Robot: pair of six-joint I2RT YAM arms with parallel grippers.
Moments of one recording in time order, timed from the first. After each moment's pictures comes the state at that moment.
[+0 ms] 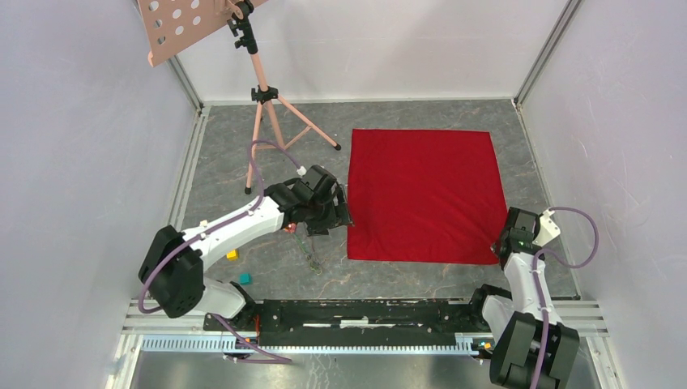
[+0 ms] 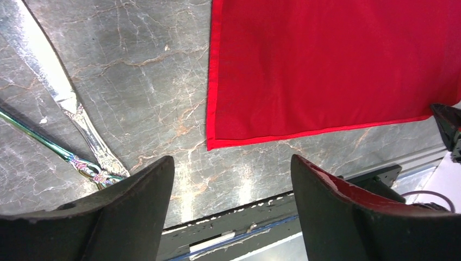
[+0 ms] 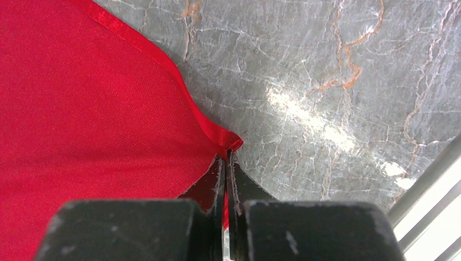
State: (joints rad) left arm -0.75 1.39 0.98 -0.60 0.02 -0.93; right arm -0.33 0.88 0.33 -0.45 0.37 0.60
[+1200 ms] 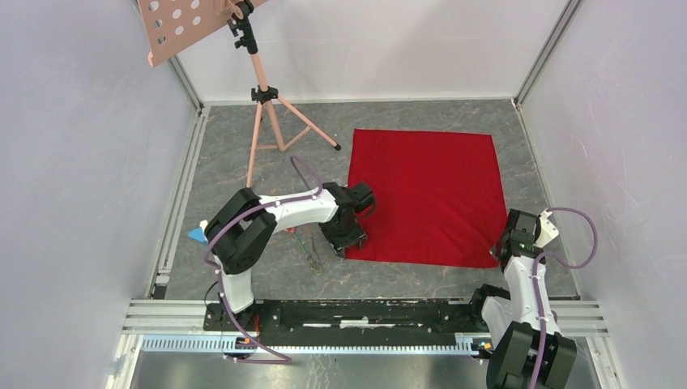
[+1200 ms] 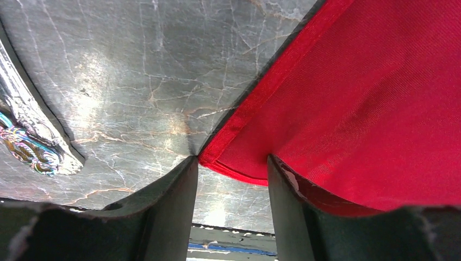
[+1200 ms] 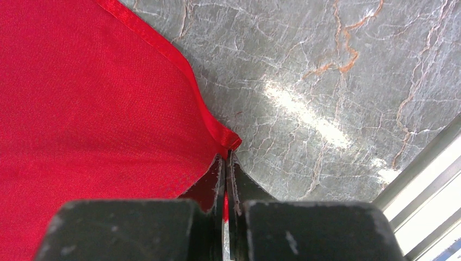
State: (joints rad) left arm -0.89 1.85 1.20 -0.83 -0.01 -1.40; right arm -0.33 0.83 0.34 -0.54 0.33 0.56
